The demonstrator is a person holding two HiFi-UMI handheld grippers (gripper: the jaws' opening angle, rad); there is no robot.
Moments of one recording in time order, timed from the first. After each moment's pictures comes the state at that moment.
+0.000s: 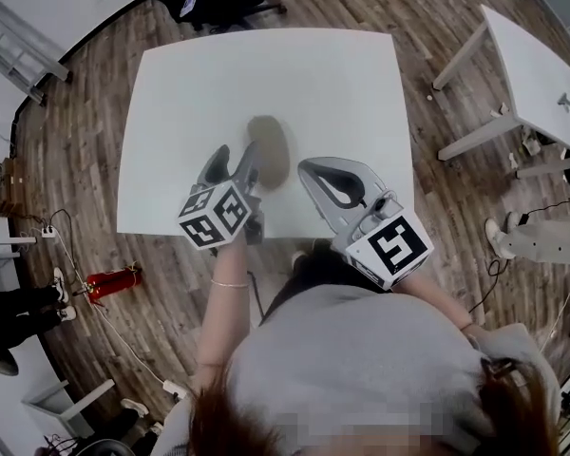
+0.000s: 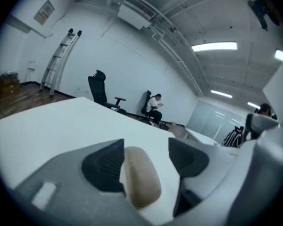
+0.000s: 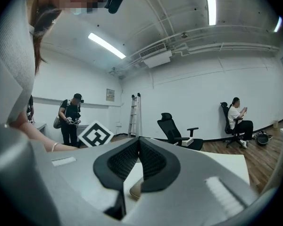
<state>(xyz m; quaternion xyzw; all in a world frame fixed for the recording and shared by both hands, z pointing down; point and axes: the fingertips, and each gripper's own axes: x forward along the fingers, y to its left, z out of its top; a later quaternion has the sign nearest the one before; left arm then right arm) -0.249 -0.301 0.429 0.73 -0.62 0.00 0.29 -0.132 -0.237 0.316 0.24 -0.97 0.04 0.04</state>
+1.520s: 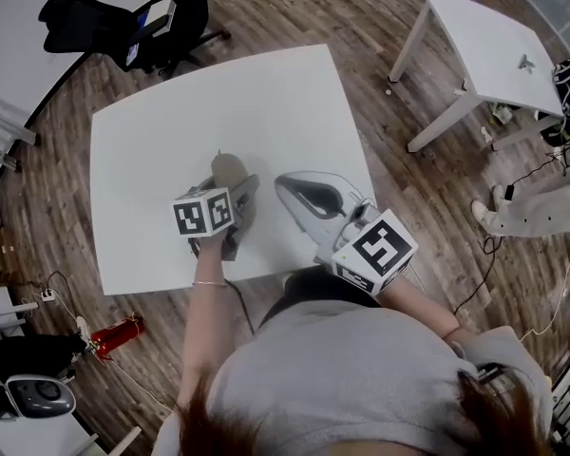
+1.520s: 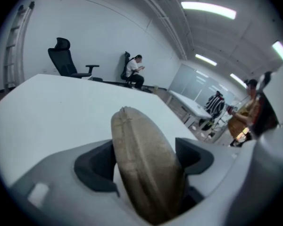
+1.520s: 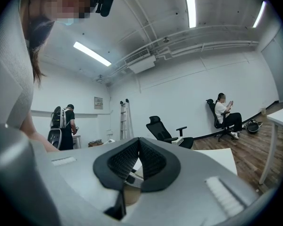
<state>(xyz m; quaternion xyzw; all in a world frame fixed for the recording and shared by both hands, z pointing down) -0.151 -0.360 0.516 0.79 -0.45 0.20 0.36 -0.063 -0.287 0.320 0.30 -0.95 0.09 -0.01</state>
